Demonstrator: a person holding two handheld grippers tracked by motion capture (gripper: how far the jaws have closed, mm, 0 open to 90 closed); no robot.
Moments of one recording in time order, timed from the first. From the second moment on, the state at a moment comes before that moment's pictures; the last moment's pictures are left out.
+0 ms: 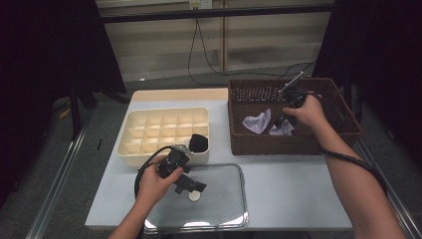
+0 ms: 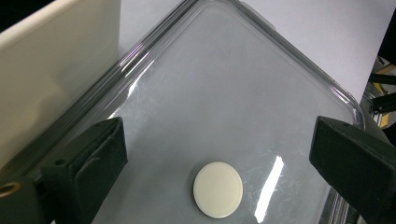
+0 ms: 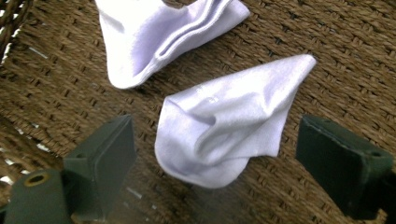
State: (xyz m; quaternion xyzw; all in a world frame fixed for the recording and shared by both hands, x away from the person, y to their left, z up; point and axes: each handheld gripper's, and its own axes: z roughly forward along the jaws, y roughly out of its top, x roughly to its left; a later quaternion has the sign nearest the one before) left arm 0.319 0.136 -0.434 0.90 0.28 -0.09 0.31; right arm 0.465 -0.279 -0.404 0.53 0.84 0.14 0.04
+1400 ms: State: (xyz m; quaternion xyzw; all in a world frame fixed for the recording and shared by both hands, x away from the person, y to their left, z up) left arm 0.315 0.138 -0.432 0.89 0.29 -0.09 0.32; right arm 0.453 -0.293 -0.360 0.52 0.84 0.17 0.02
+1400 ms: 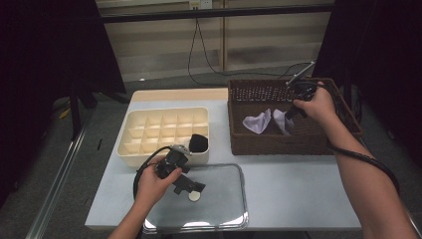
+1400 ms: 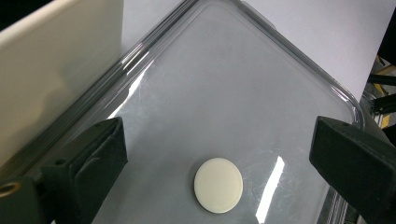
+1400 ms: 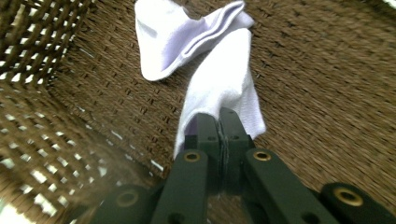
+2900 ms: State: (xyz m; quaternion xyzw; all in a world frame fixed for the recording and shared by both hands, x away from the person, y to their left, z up) left arm 0.312 0.135 -0.429 0.89 0.29 -0.09 0.33; right arm 0.392 -0.294 -0.238 0.48 0.84 0.24 0.02
